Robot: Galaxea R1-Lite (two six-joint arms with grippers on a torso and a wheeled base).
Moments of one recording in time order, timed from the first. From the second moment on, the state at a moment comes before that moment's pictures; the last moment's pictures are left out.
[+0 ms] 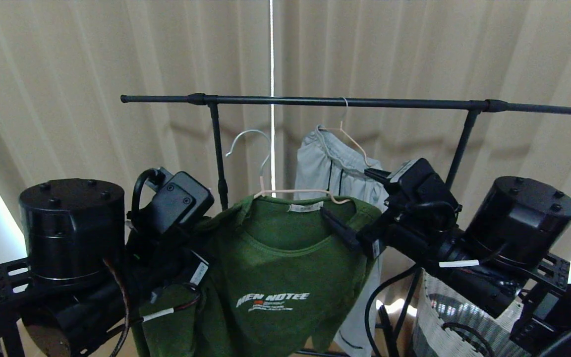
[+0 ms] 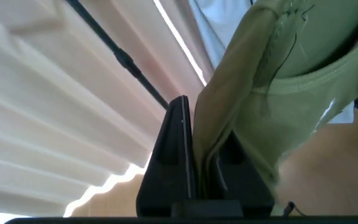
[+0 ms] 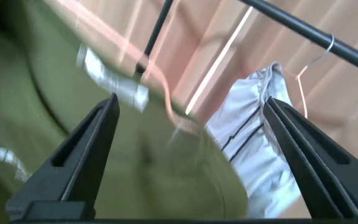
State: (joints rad) left arm -0.67 1.49 -0.60 -0.58 0.33 0.38; right arm 0.68 1.75 -0.60 -1.17 -0.08 -0.34
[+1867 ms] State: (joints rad) left arm -0.67 1.37 -0.49 -0.62 0.18 0.37; right arm 0.55 1.69 -0.58 -1.17 -0.13 -0.34
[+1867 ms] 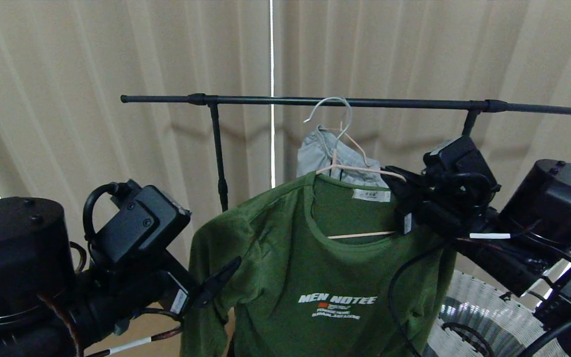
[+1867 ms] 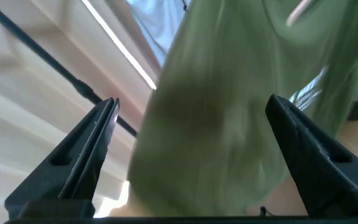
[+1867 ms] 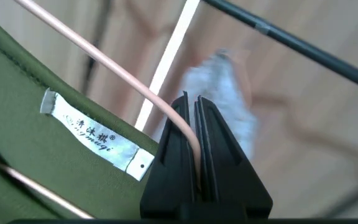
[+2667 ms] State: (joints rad) left arm -0.54 1.38 -0.32 -0.63 0.15 0.24; right arm 0.53 1.55 -0.54 -1.17 -0.12 -0.32
